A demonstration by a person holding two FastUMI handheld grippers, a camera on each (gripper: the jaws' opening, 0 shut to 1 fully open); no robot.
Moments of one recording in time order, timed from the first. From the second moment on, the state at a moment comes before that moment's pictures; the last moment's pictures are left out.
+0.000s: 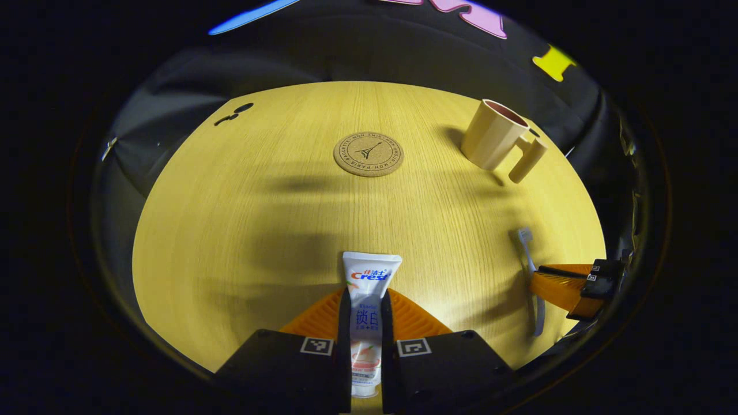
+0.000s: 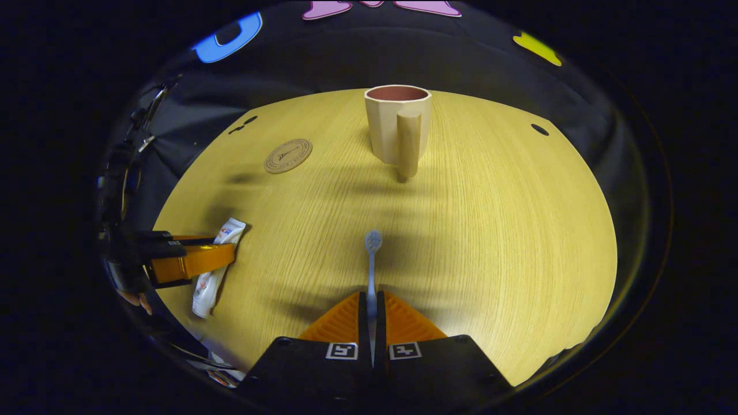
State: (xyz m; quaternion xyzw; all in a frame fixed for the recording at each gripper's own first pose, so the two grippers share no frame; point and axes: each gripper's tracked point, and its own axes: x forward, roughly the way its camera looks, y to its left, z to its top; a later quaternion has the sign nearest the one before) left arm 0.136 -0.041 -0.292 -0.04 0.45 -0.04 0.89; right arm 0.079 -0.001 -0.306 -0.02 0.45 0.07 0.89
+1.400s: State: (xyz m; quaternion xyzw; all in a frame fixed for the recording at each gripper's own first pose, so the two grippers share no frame) left arm 0.298 -0.231 0.000 -0.10 0.12 -0.23 0.96; right arm 0.140 -0.058 -0.148 0.04 0.26 0.10 0.96
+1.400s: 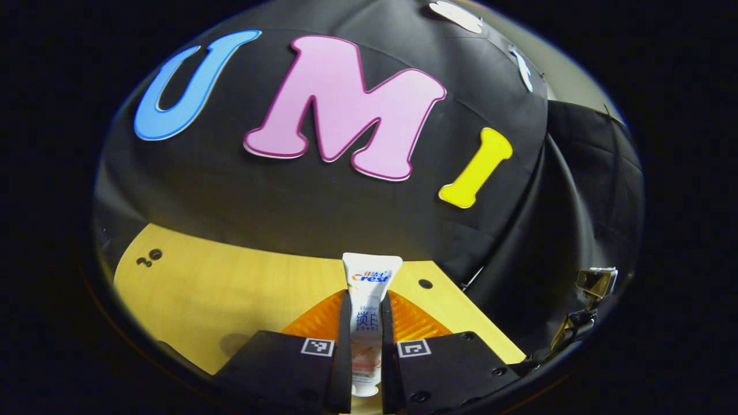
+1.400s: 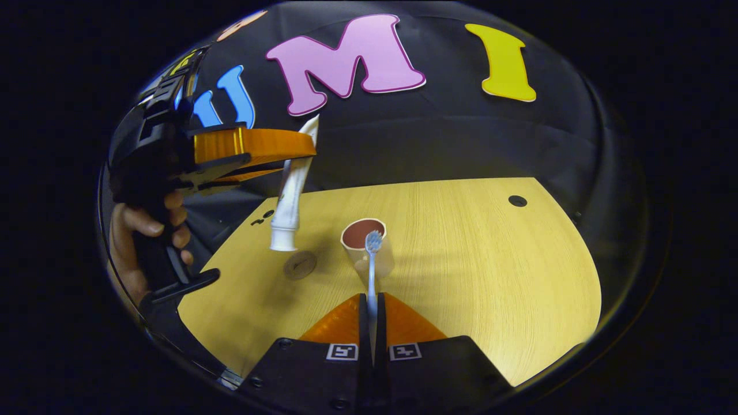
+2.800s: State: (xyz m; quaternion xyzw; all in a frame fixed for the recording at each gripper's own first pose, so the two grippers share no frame) left arm 0.362 -0.240 -0.115 -0.04 0.02 -0.26 0.97; right arm 0.181 -0.084 -0.194 0.05 0.26 0.08 0.96
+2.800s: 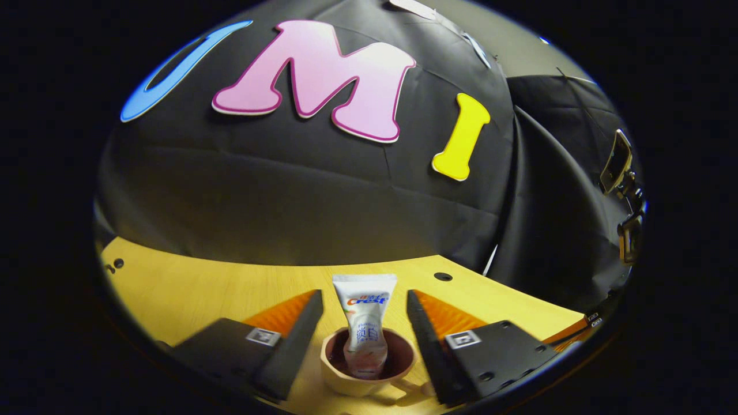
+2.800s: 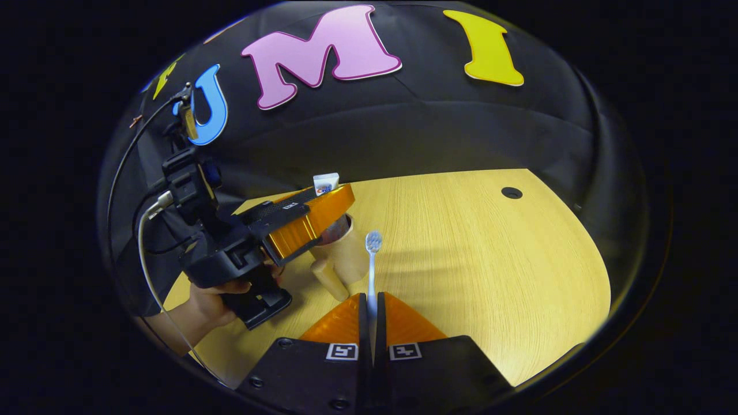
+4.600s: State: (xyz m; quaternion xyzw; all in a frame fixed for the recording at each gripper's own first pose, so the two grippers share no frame) left arm 0.176 -0.026 -0.172 -0.12 0.12 0.02 0.99; right arm 0.317 0.007 -0.092 0.05 -0.04 0.16 0.98
